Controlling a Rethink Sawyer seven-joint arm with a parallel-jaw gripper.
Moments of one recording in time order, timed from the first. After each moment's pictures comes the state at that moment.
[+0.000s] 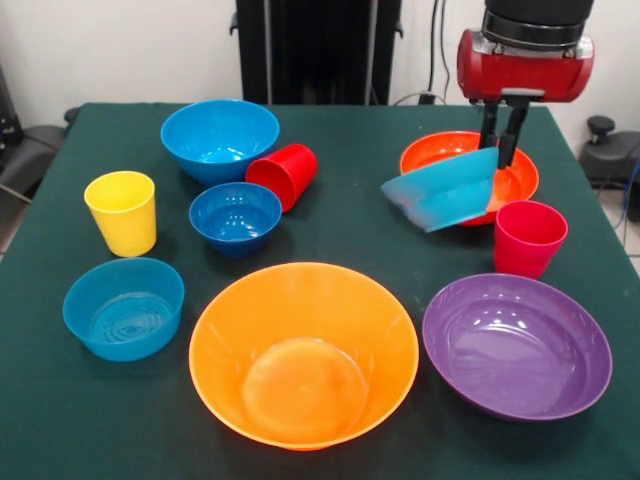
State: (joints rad) arm 0.03 -0.65 -0.08 1.48 0.06 0.62 1.74
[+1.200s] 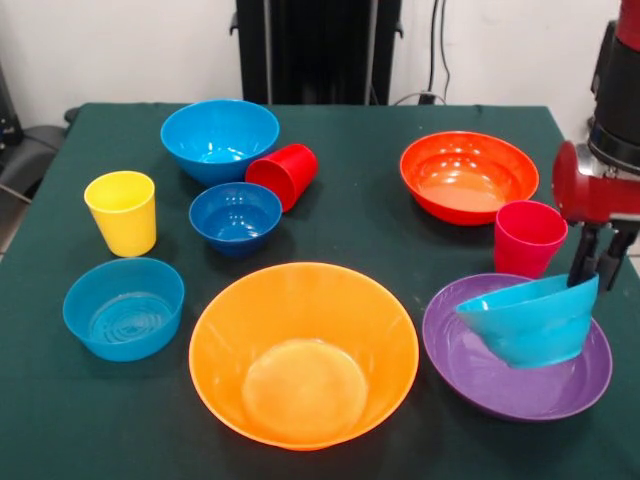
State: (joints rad) arm 0.09 -0.29 -0.13 0.83 0.11 0.92 1.86
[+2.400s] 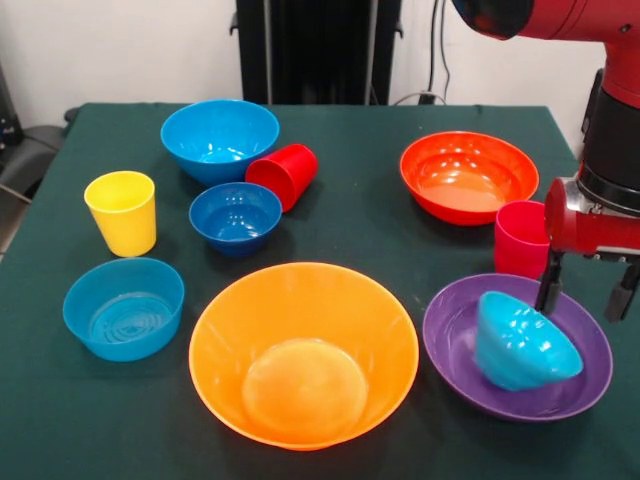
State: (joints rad) arm 0.10 -0.26 -0.13 0.87 0.11 0.83 1.90
